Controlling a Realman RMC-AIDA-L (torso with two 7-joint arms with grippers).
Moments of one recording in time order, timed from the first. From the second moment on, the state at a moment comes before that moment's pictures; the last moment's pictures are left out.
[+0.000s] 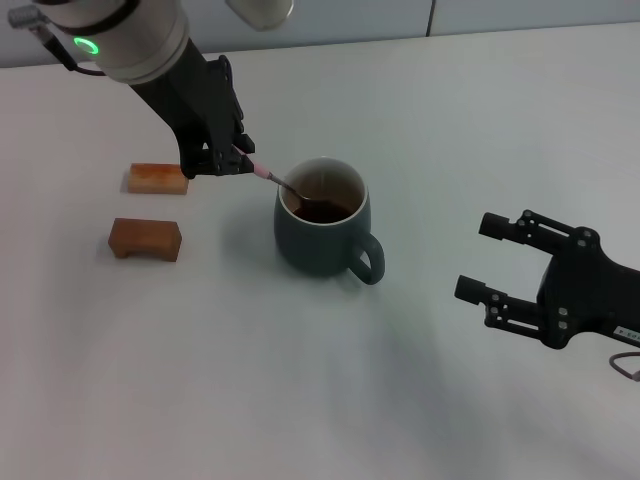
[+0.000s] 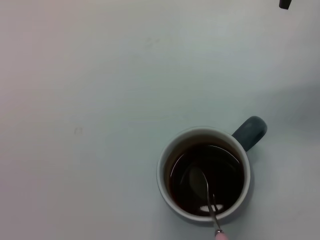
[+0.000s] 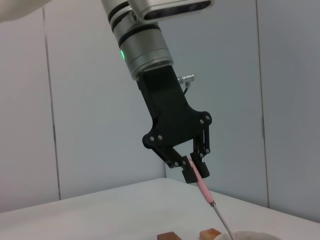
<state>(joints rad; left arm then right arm) -0.97 -2.08 1.28 1.33 2.68 1.79 -1.92 0.17 2.08 -1.05 -0.65 -1.45 -1.61 0.94</state>
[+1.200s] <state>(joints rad) -0.98 -2.08 1.38 1.37 2.70 1.79 -1.99 0.18 2.08 -1.05 -0.63 -1.45 -1.60 0.93</state>
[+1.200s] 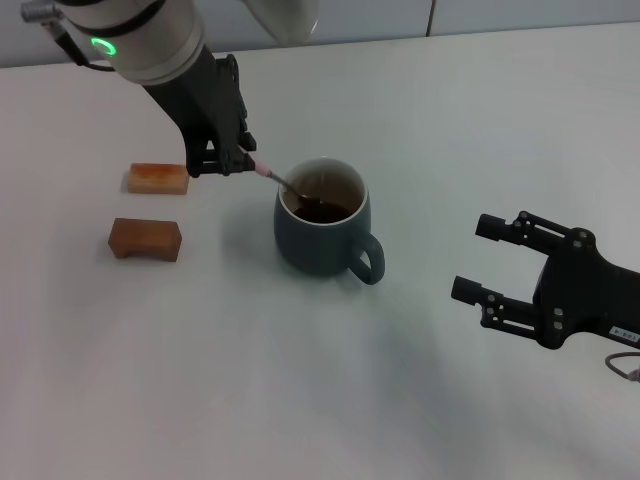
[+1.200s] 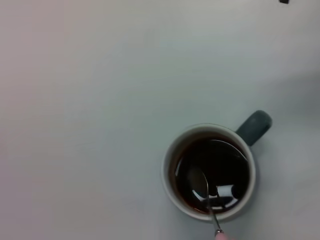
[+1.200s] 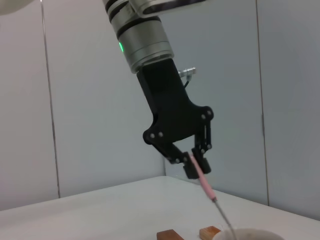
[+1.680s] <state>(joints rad) -0.99 -2.08 1.40 1.37 2.66 1.78 -2.00 0.18 2.08 -1.05 -0.63 -1.45 -1.60 0.93</state>
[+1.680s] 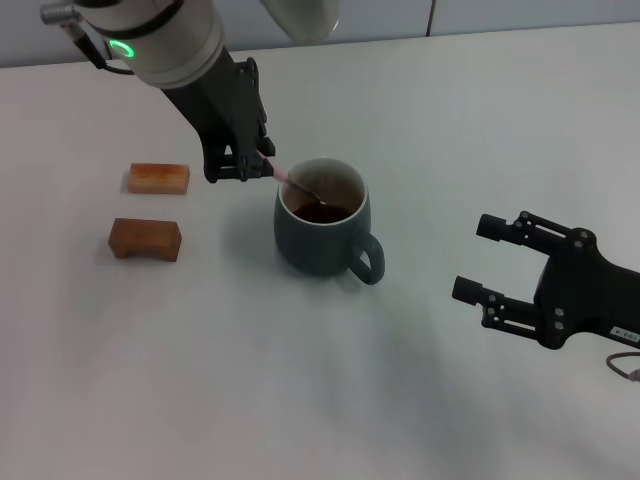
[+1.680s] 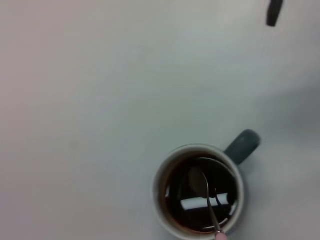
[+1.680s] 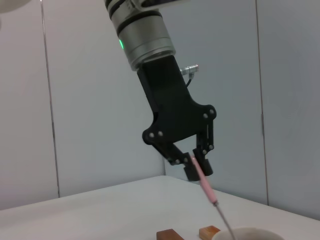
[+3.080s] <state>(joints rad) -0.96 -2.08 1.43 1.41 2.63 1.81 -2.00 0.20 2.08 -1.05 -0.62 -1.46 -1.60 0.93</state>
